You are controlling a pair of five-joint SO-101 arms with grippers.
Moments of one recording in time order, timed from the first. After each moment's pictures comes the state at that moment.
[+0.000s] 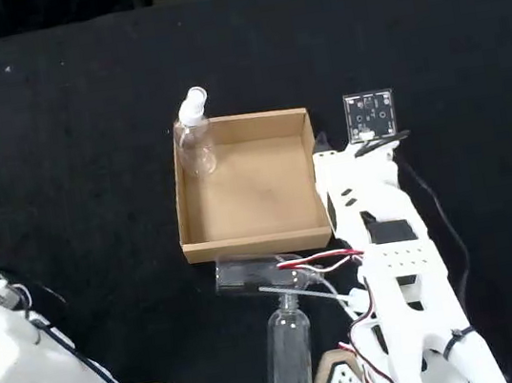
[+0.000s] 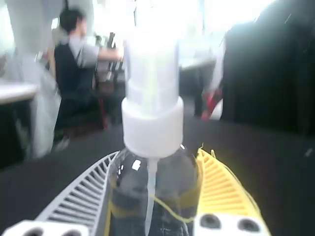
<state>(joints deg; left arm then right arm) -50.9 7.7 85.8 -96.3 -6.5 1.1 -41.9 74.3 7.1 2.2</state>
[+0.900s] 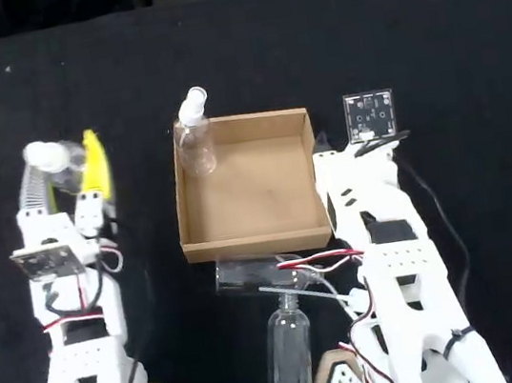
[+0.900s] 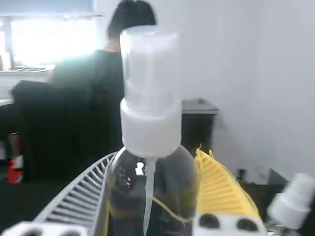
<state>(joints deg) -9.1 -63.3 95.2 -40.7 -1.5 1.1 -41.9 74.3 7.1 2.2</state>
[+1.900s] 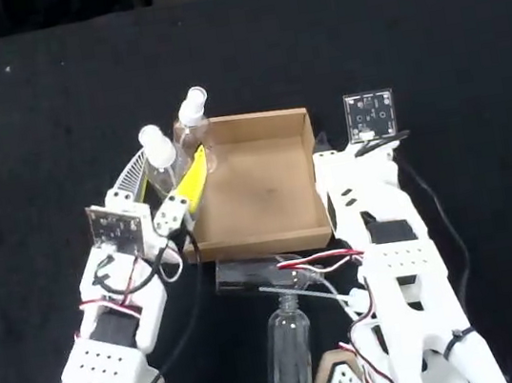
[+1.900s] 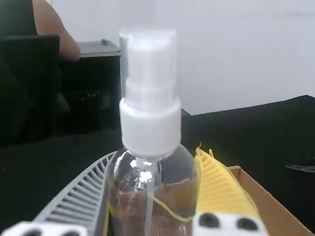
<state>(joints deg) 13.3 -68.2 89.5 -16.6 -1.5 1.1 -41.9 74.3 7.1 2.2</state>
